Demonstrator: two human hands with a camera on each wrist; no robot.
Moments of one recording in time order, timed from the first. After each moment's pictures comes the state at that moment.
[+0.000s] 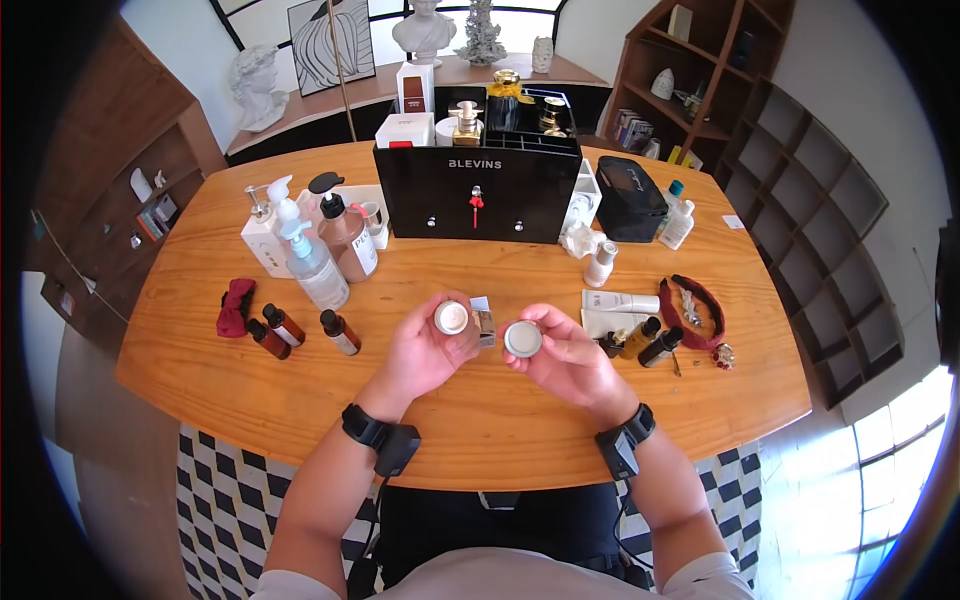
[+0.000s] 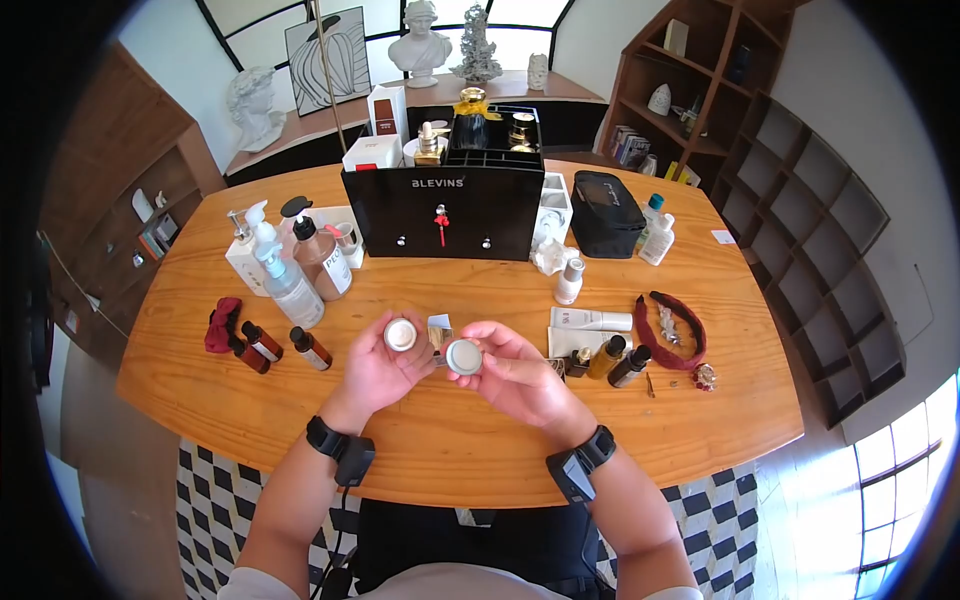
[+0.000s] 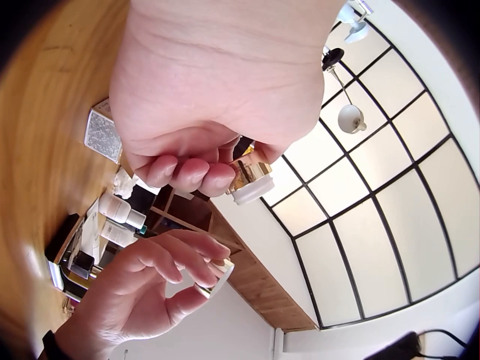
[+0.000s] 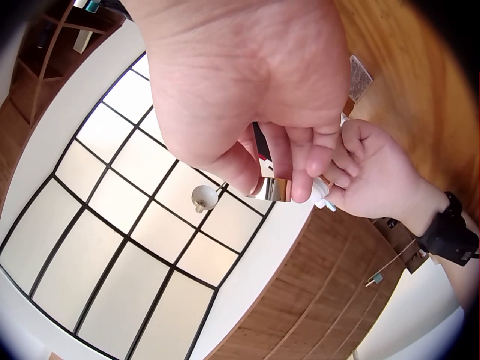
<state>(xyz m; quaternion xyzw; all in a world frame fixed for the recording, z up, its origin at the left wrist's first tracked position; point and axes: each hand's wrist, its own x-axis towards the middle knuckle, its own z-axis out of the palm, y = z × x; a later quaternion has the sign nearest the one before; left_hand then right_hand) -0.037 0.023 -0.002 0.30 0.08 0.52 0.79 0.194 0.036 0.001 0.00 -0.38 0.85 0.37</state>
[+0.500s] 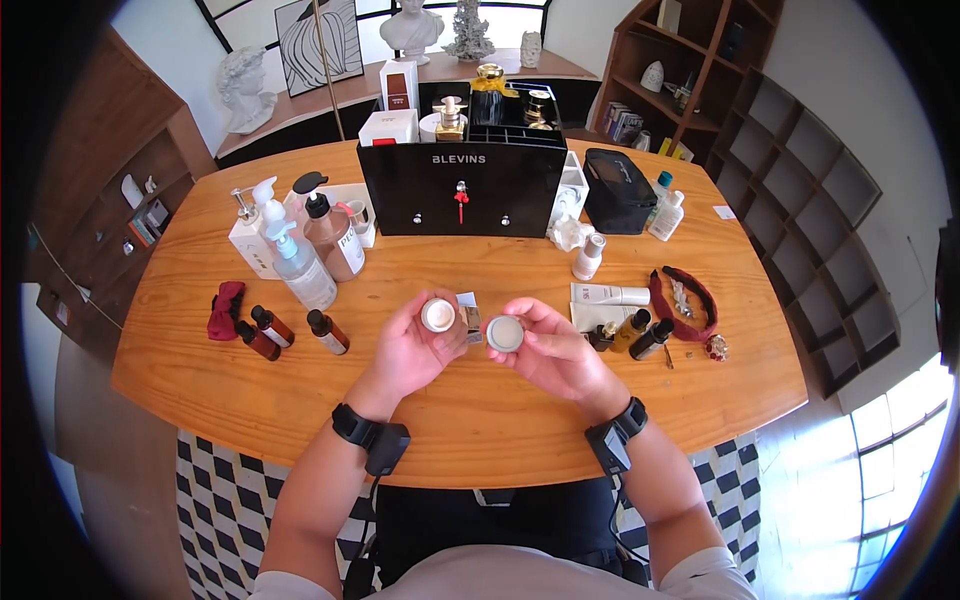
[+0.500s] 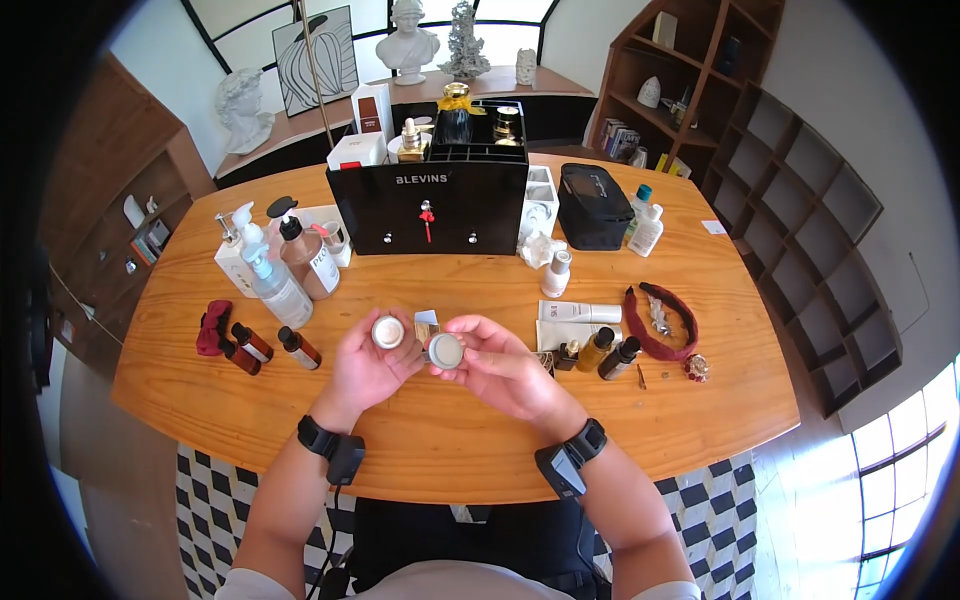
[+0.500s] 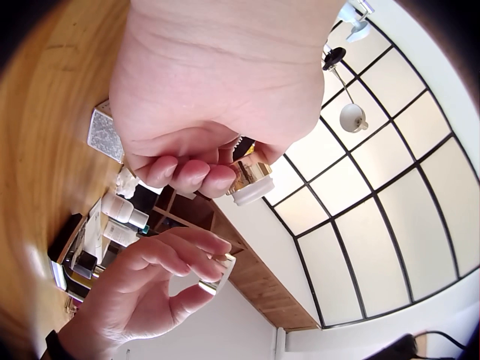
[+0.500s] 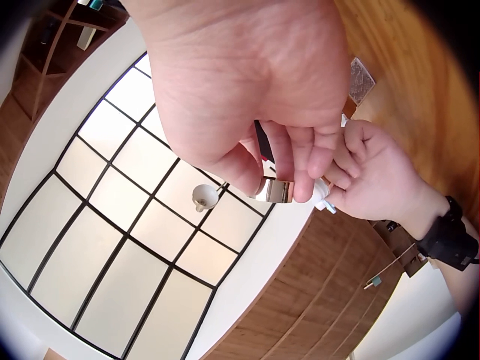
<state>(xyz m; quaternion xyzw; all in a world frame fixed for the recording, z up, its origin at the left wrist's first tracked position) -0.036 0.022 -0.001 0.31 0.10 0.52 0.79 0.195 0.035 0.003 0.00 -0.39 0.84 0.37</state>
